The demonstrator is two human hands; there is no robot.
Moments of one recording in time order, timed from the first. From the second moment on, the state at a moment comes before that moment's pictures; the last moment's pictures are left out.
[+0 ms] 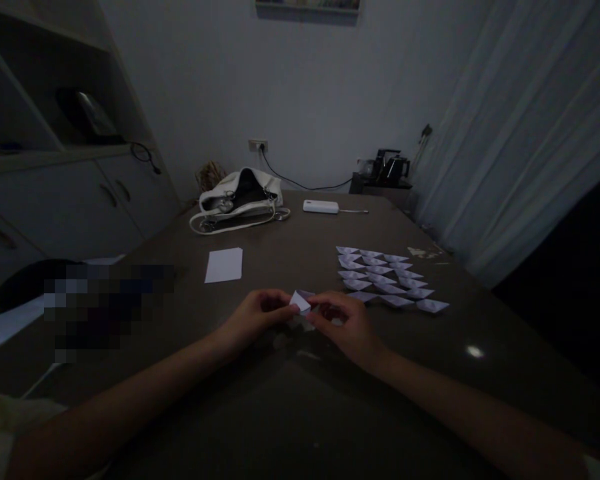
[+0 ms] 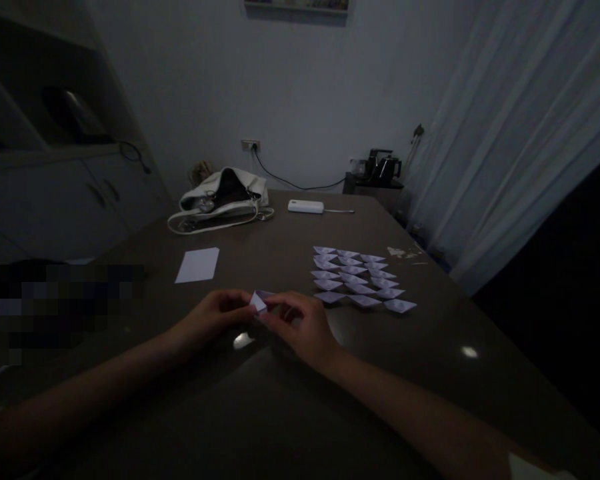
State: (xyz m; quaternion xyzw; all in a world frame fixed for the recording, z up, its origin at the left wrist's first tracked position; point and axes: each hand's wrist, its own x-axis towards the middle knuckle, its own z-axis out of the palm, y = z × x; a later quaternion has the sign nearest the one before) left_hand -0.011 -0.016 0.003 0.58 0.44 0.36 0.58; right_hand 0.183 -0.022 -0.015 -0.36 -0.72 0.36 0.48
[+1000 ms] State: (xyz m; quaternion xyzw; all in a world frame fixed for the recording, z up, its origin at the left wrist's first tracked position) left_hand -0.015 -0.025 0.014 0.83 0.39 0.33 0.22; right_hand 0.179 -0.019 -0.017 -0.36 -0.62 0.54 0.44
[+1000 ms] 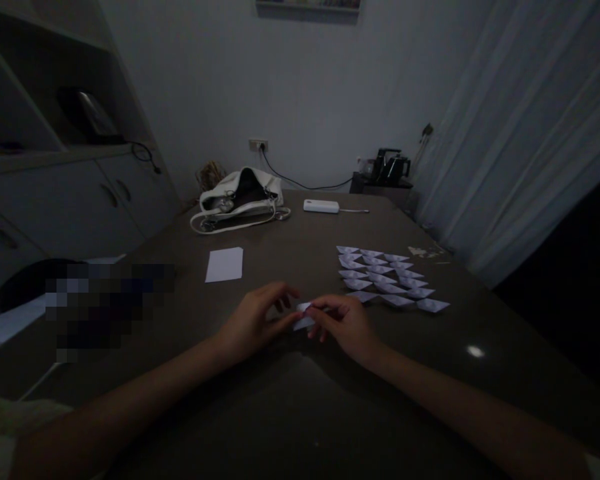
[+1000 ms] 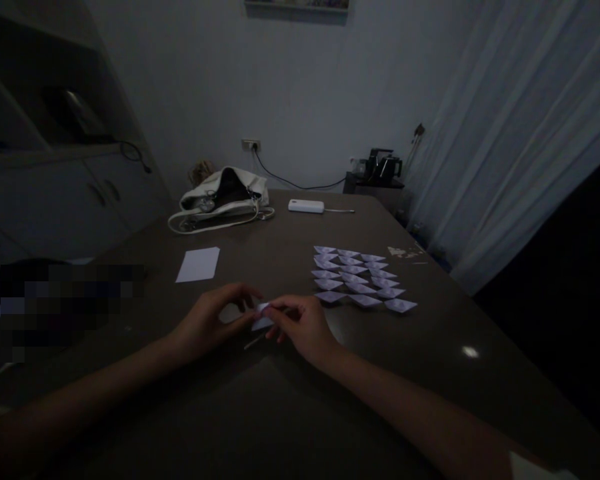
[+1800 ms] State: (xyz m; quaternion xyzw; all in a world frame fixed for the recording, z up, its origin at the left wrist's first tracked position) left_hand -0.004 -0.038 0.007 0.85 0.38 0.34 0.13; right_hand 0.175 -0.025 -0.010 -0.42 -0.62 0.52 0.40
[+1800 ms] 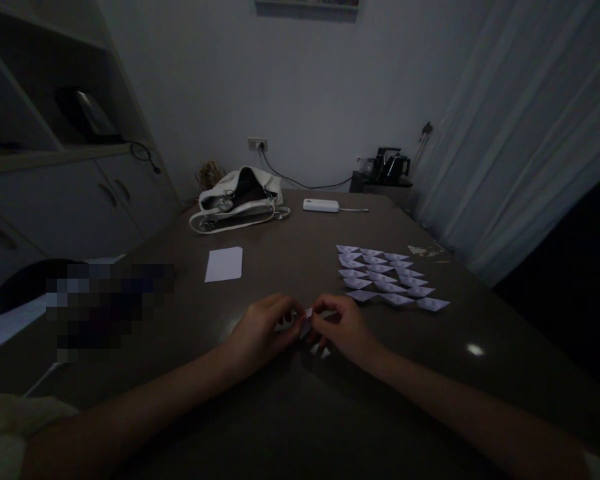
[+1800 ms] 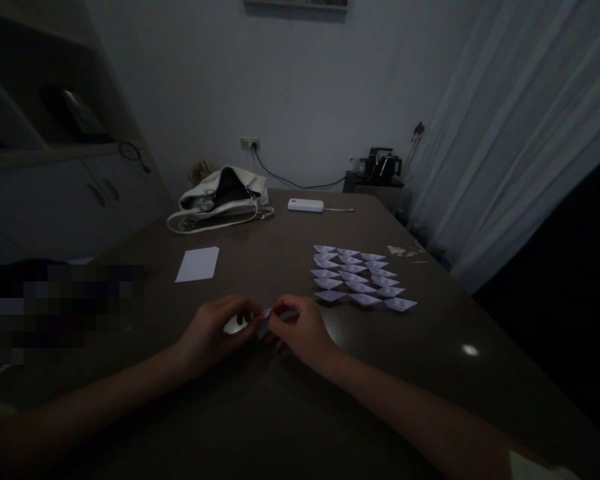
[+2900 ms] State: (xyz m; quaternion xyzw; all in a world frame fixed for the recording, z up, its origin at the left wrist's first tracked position) left_hand 0.001 -0.033 0.007 0.75 0.41 0.39 0.35; right_hand 0.177 -0.023 -0.012 -0.35 -0.62 0.55 0.43
